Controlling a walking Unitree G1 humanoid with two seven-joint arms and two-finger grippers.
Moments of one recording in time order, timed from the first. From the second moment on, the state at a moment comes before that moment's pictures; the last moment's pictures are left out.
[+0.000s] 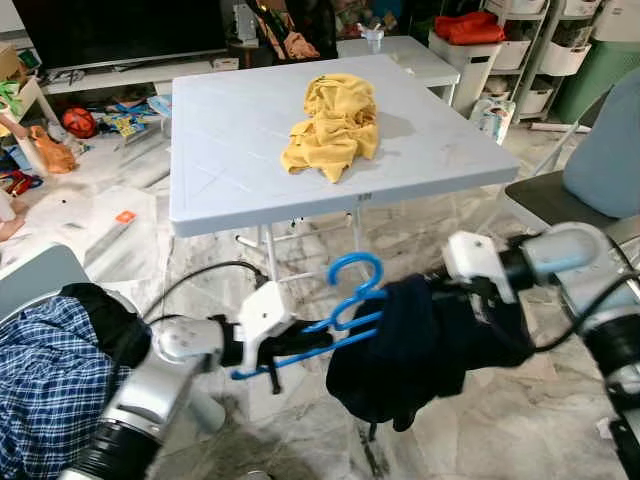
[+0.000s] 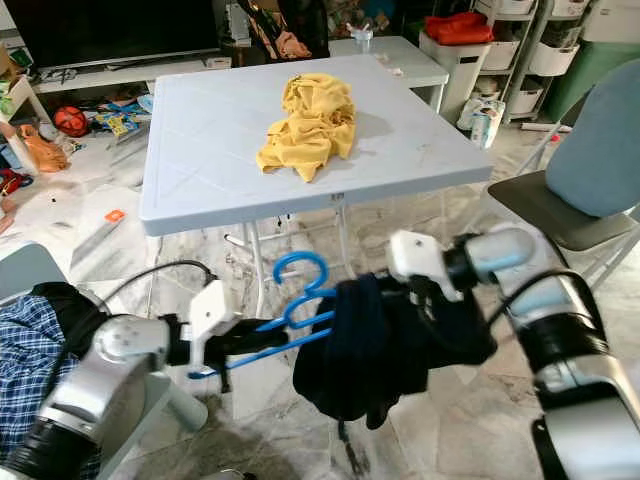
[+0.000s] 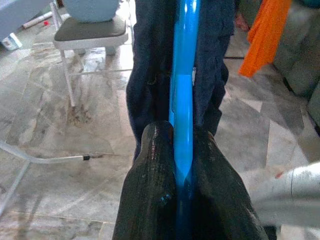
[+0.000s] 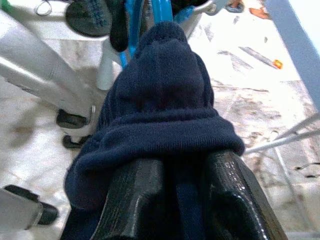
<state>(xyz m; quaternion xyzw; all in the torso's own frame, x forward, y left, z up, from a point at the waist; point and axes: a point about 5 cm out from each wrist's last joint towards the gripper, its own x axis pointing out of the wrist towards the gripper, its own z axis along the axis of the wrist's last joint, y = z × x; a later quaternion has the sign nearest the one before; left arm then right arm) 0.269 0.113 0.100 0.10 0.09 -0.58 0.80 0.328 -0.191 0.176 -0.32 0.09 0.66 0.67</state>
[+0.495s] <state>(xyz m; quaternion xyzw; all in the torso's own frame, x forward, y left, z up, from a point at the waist) 0.275 0.118 0.085 0.03 0.09 -0.47 0.88 0.355 -0.181 0.186 -0.40 0.04 0.55 0.73</state>
